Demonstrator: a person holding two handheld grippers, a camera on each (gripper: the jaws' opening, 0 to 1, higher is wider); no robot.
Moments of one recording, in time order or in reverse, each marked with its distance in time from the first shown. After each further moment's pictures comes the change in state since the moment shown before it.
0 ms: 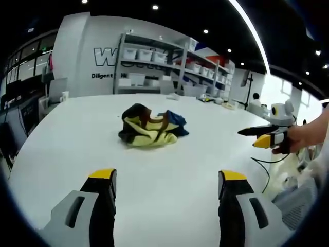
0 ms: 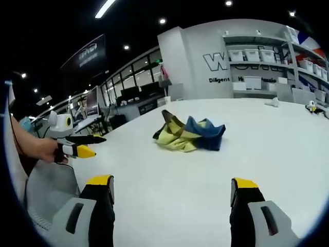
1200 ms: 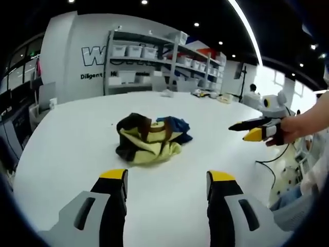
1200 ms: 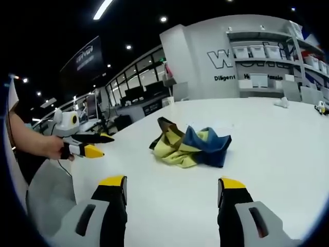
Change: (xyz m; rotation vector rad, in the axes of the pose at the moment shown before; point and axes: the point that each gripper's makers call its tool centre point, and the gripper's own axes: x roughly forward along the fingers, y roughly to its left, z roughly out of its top) left arm 0.054 0.024 0.043 0.078 0.047 -0.071; right arm 0.055 -0.024 0.041 0.015 0.012 0.065
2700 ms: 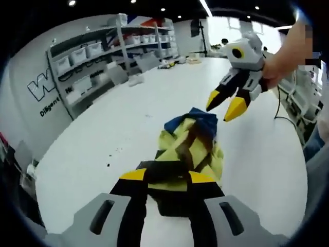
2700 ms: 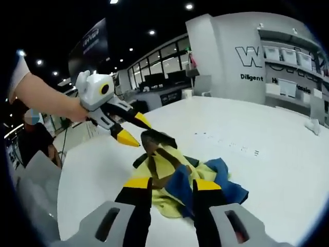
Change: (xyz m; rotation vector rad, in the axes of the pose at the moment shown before) left arm 0.144 0.075 0.065 0.532 0.229 -0.219; right arm 0.133 -0.037 0.057 -0.162 0.106 0.161
